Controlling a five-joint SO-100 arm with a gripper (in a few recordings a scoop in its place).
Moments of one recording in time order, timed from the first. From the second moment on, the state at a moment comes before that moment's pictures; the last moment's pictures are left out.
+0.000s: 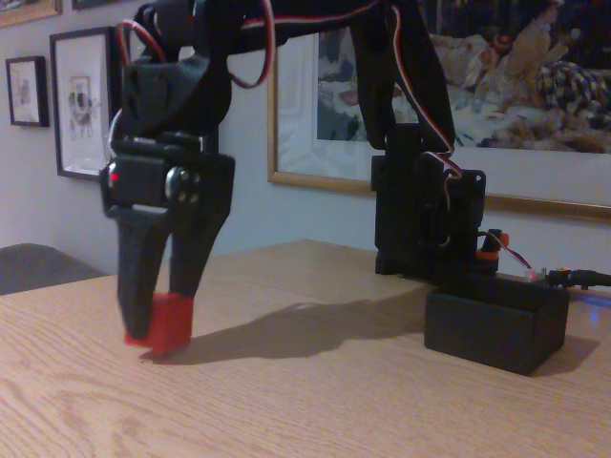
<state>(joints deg) 4.0 65.0 77.9 73.0 16.3</state>
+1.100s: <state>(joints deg) 51.6 110.0 115.6 80.6 -2.5</state>
